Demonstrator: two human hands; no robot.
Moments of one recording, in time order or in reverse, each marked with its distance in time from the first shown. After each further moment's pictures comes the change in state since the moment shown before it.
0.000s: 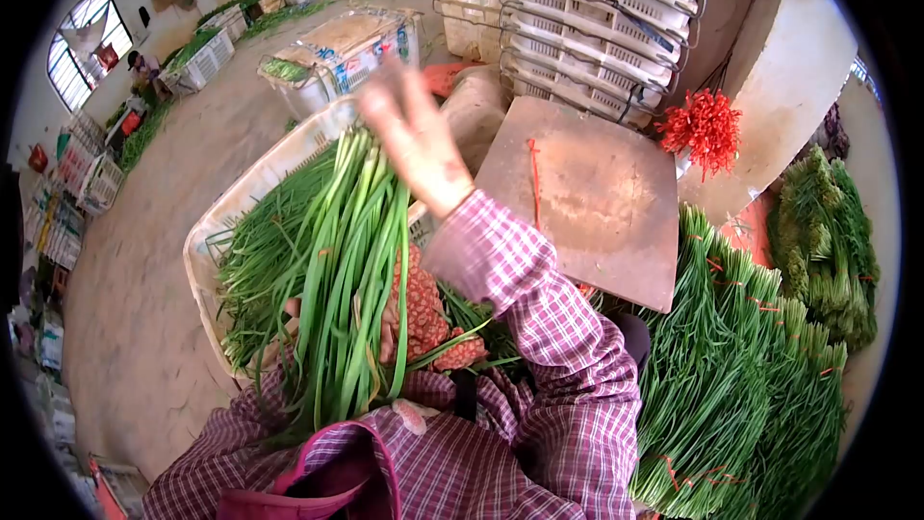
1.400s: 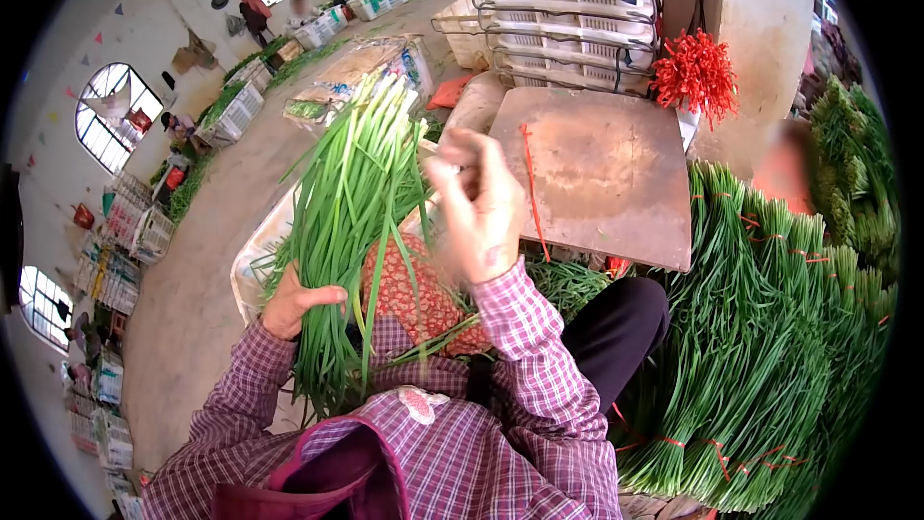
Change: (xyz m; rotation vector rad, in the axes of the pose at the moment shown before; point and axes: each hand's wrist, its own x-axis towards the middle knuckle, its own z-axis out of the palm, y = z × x) left_hand -0.037 0.080 0.114 0.722 0.282 0.019; right_hand -0.128 -0.014 -0.049 0.002 0.577 -0.095
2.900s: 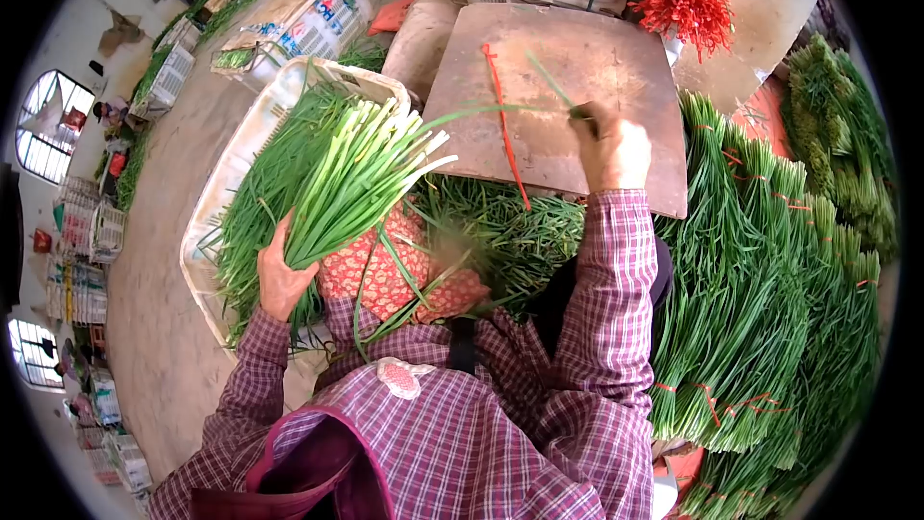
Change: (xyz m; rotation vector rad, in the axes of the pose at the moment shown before) left_hand 0.064 -0.110 -0.029 0.815 0.269 0.386; right_hand 0.037 0.093 -0.145 -1.027 0.081 0.265
